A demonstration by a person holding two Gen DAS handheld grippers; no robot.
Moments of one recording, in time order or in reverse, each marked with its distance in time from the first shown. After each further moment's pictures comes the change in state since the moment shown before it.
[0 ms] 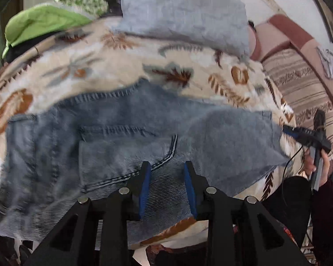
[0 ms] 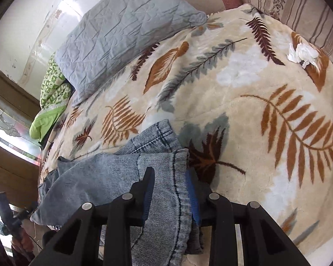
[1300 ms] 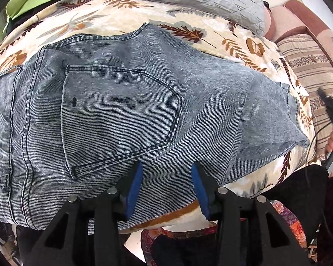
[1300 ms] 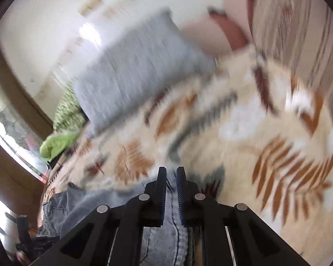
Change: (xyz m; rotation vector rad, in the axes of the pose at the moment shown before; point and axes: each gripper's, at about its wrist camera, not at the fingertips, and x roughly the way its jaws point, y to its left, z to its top) left arm 0.042 0.000 -0.038 -0.035 0.117 0.057; right arm -0.060 0.003 0.006 -0.118 -0.356 0.055
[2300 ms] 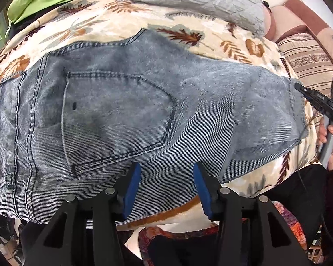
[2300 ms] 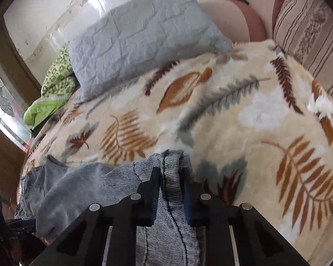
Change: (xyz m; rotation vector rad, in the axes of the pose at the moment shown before) left arm -0.012 -0.010 0.004 0.000 -0.005 0.006; right arm 0.077 0.028 -0.006 -0.105 0.224 -0.101
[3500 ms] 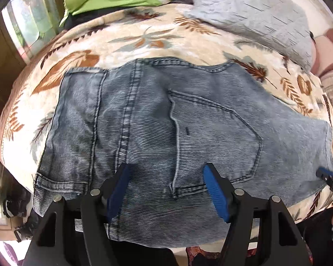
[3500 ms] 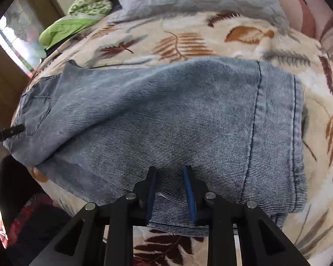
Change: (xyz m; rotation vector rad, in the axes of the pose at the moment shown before) left arm -0.025 0.074 0.008 -0.213 -0.110 0.238; right arm 0.035 0.100 -0.091 -0.288 0.333 0.016
